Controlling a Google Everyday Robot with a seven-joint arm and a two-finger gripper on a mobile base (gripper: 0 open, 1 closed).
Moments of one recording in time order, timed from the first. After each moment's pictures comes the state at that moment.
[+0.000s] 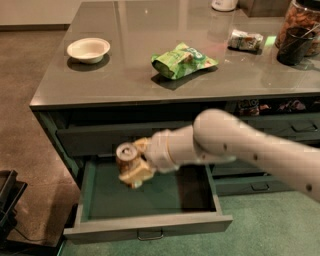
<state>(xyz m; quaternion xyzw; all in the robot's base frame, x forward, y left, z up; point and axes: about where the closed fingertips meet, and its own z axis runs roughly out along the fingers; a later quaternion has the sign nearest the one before) 0.483 0.076 0.747 -0.60 0.64 0.28 0.39</state>
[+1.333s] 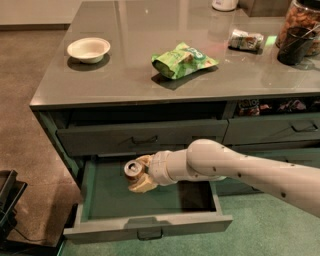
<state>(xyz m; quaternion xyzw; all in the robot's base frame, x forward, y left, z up) 0.508 0.066 0.639 -0.63 0.62 0.21 0.41</state>
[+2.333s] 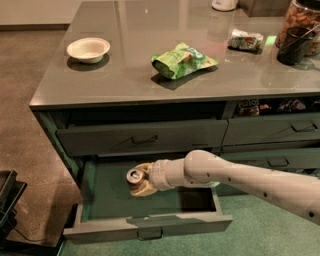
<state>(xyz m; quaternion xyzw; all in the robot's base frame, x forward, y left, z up) 0.533 0.069 0.567 -0.64 0.60 0.22 0.43</state>
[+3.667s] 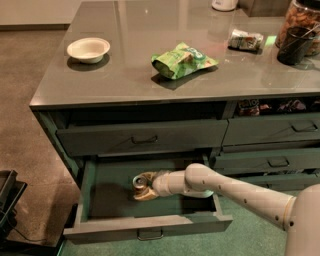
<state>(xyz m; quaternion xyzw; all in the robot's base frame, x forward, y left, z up) 0.572 0.067 0.450 -0.60 0.60 0.27 0.45</state>
